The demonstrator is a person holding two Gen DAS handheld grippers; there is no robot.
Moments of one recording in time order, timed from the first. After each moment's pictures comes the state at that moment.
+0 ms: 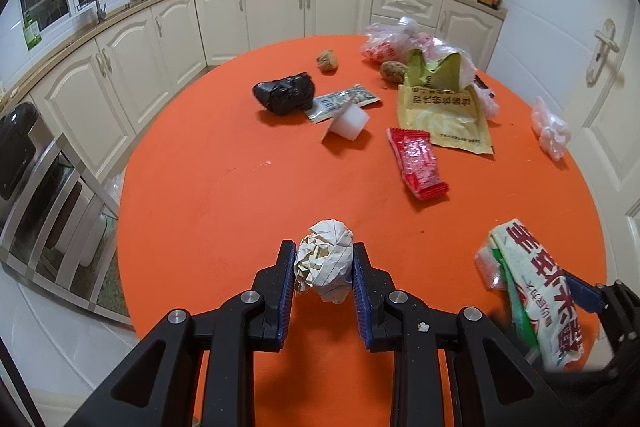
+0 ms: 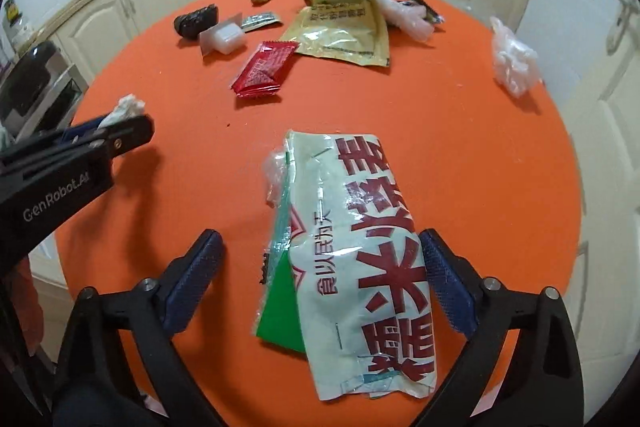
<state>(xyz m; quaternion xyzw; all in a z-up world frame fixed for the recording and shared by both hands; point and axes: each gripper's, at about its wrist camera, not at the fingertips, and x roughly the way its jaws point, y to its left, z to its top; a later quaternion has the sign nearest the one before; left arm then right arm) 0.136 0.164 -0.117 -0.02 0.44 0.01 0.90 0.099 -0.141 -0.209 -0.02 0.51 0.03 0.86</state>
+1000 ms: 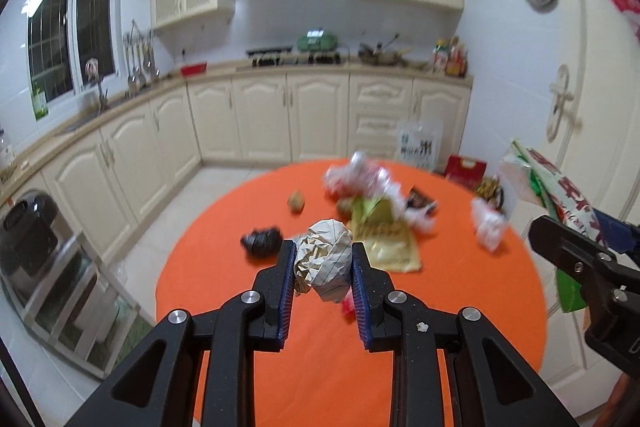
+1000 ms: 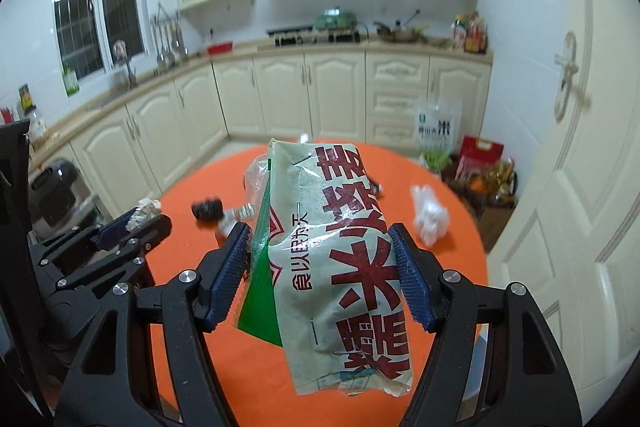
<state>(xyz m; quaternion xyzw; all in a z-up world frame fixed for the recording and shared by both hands) 0.072 0.115 0.004 0.01 0.27 -0.01 0.96 0.081 -0.174 -0.050 0.02 0.31 0.02 0.95</state>
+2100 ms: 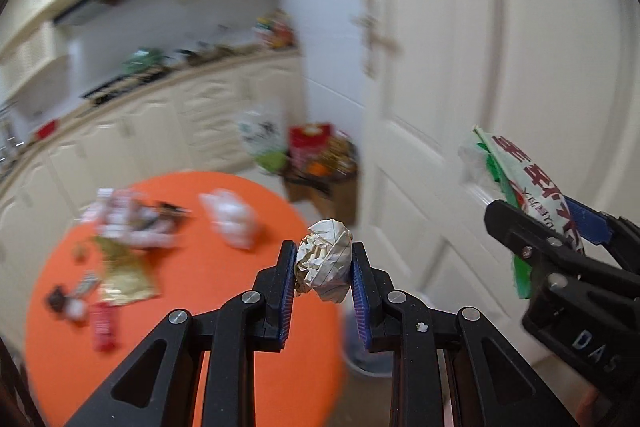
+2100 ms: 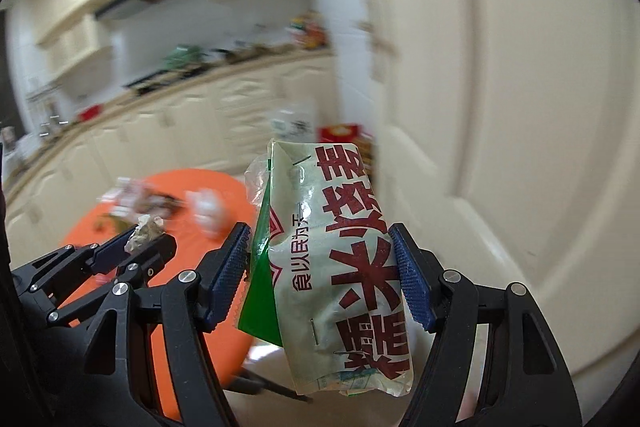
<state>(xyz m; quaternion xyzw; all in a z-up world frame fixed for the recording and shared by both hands) 0.049 -0.121 -0.035 0.12 0.31 -0.27 0.91 -0.028 -0.377 -0.077 0.11 0.31 -0.25 0.91</state>
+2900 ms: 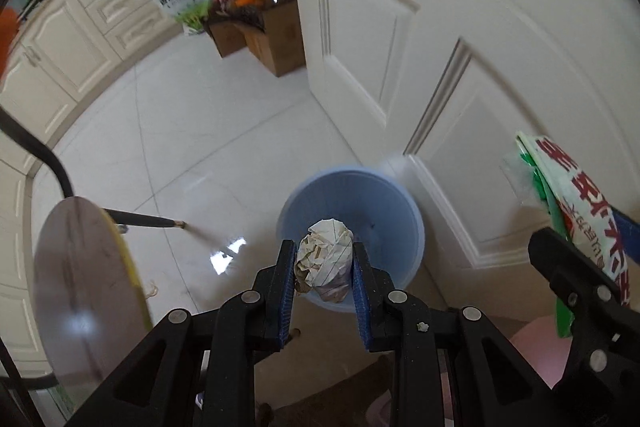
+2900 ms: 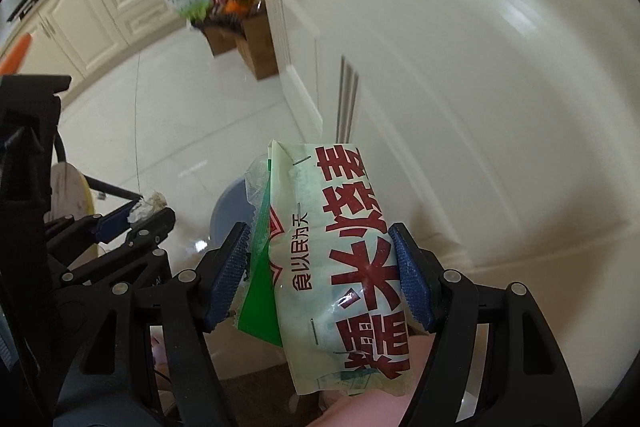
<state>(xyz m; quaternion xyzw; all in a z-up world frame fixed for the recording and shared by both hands) 0.197 -0.331 -0.305 0.23 0.53 -0.27 0.77 -0.002 -0.529 -0.324 0.19 0.54 -0.30 0.77</state>
